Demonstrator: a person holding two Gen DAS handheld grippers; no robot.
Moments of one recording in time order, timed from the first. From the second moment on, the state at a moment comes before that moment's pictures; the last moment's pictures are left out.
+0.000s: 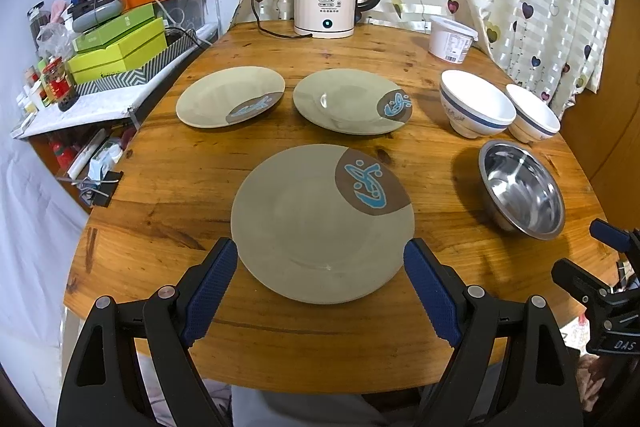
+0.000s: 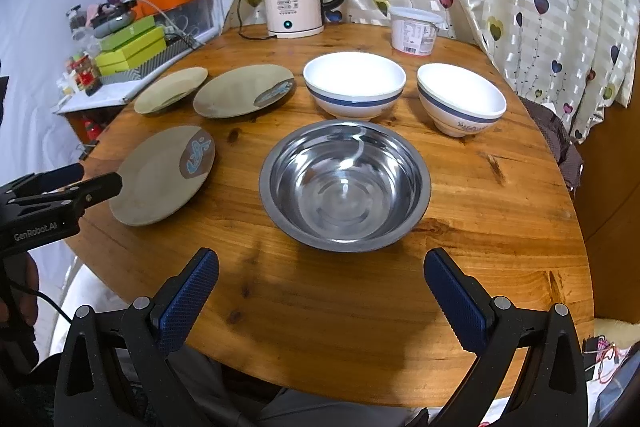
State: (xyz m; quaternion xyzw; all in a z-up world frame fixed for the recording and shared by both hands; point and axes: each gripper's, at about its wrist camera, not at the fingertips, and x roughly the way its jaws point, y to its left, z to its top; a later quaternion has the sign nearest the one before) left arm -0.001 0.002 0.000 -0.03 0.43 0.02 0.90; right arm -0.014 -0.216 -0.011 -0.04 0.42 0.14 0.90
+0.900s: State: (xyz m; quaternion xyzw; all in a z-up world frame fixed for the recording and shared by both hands) left arm 0.002 0.006 -0.008 -0.04 0.44 0.02 0.90; right arm -0.011 -0.214 -0.012 -0.04 0.42 0.15 0.89
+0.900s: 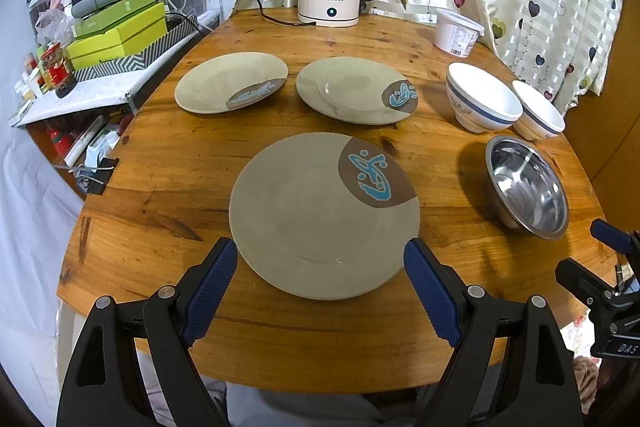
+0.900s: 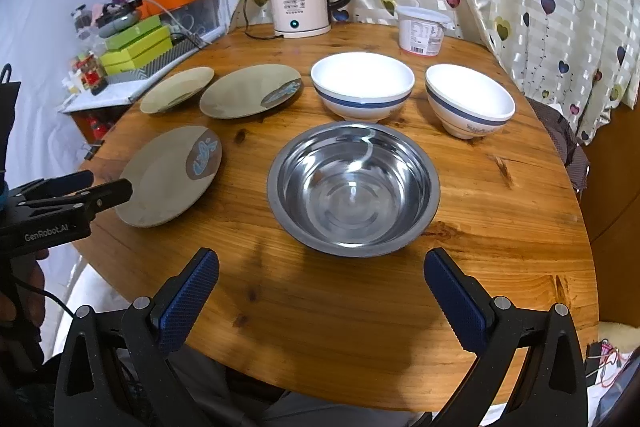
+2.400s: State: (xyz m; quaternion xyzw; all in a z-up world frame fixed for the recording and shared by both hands) left arm -0.003 0.004 -0.007 -0.05 0.44 0.01 0.89; right arm -0.014 -0.213 -0.010 -0.04 0.42 0.15 0.89
